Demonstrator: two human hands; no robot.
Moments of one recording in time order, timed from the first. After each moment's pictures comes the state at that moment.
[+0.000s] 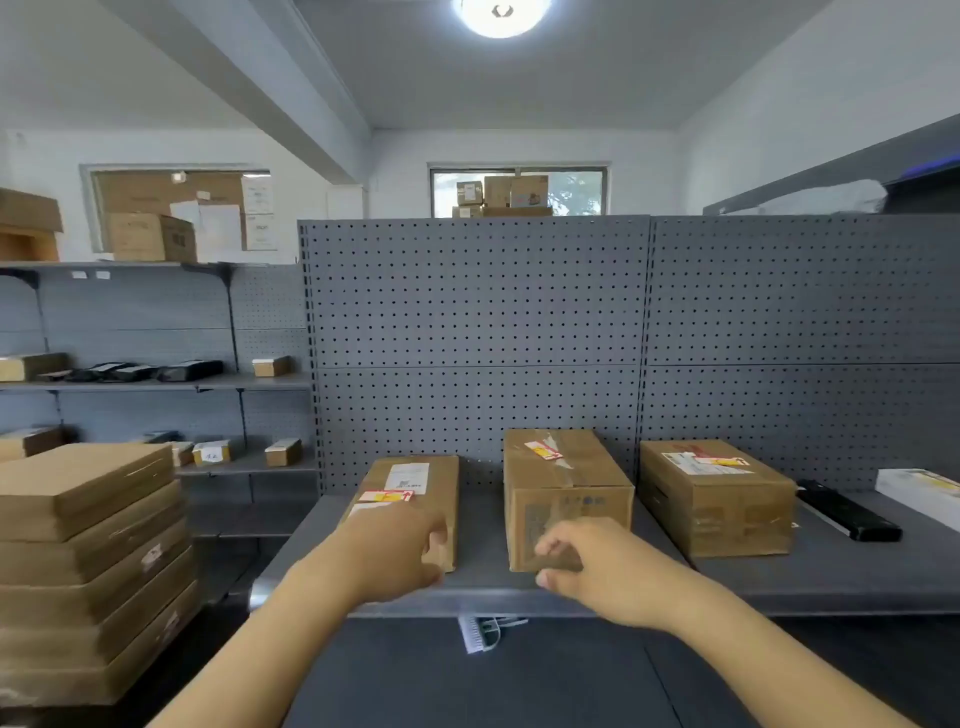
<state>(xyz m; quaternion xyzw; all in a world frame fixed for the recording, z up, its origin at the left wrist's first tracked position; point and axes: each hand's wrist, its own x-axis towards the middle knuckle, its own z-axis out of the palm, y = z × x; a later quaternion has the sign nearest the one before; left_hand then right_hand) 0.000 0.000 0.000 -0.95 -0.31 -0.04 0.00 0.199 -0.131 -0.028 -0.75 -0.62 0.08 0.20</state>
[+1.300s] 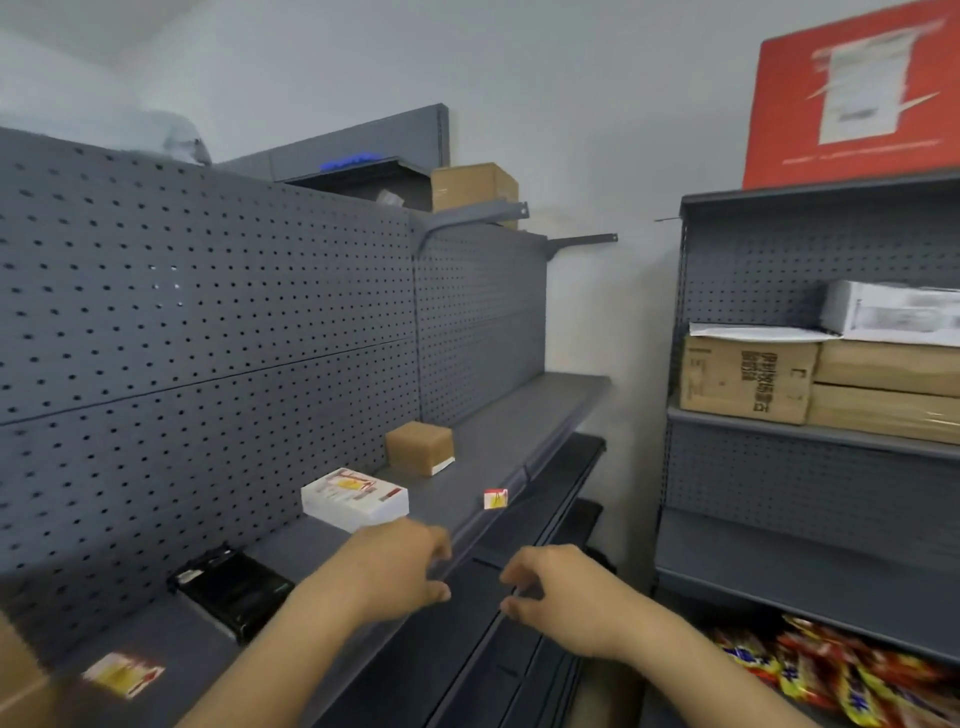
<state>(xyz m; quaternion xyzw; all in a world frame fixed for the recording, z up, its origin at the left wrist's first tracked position) 0.696 -0.287 -0.041 -0.98 0.18 0.00 -0.04 0.673 -0.495 -0.064 -0.96 -0.18 0.02 0.23</state>
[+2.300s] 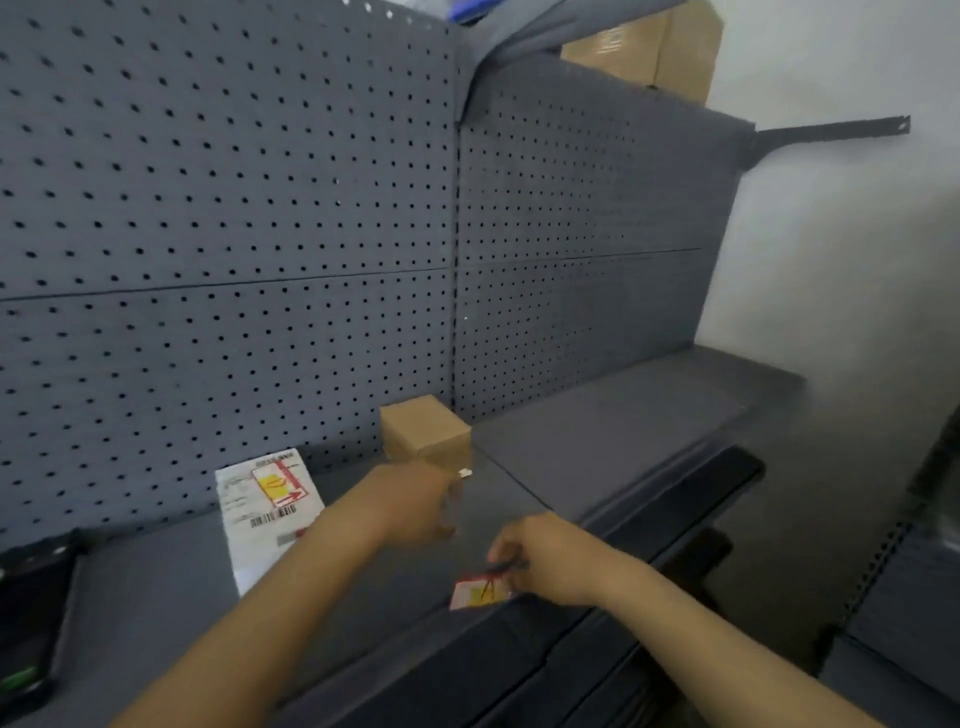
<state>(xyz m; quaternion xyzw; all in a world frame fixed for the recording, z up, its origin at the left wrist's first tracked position) 1.048 -0.370 -0.083 -1.00 0.01 0.05 -0.02 1.108 -0.550 -0.128 -0.89 -0.40 0.14 0.15</state>
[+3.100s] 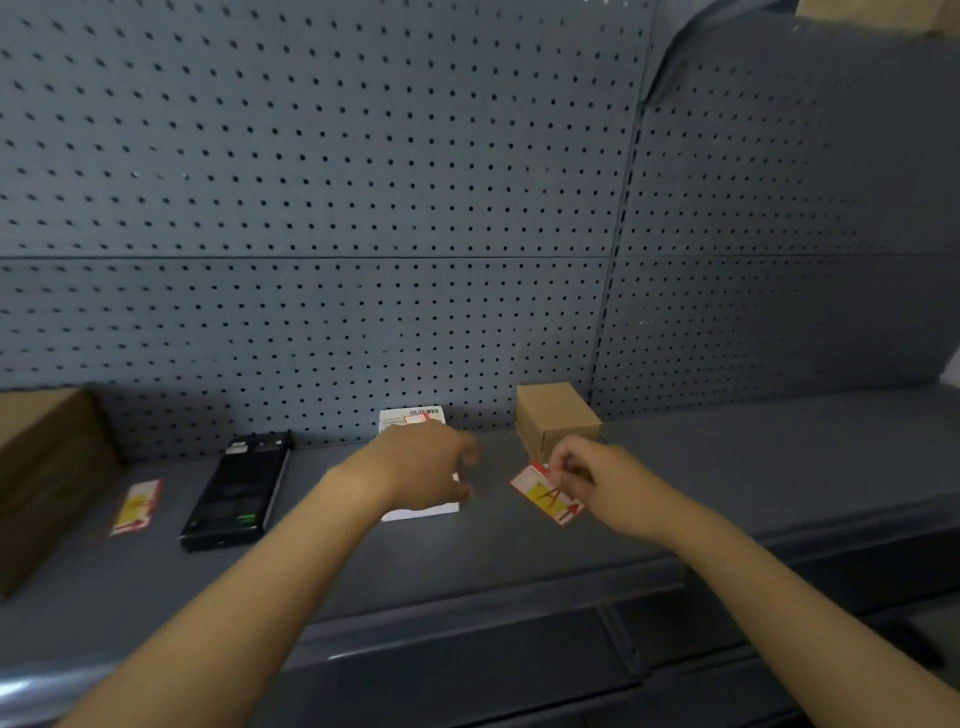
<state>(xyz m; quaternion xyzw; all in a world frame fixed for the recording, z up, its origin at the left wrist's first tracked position) 0.965 -0.335 -0.060 -0.98 -0.17 0.01 -0.03 1.130 -0.499 -0.099 -0.79 -0.52 0.13 0.29</state>
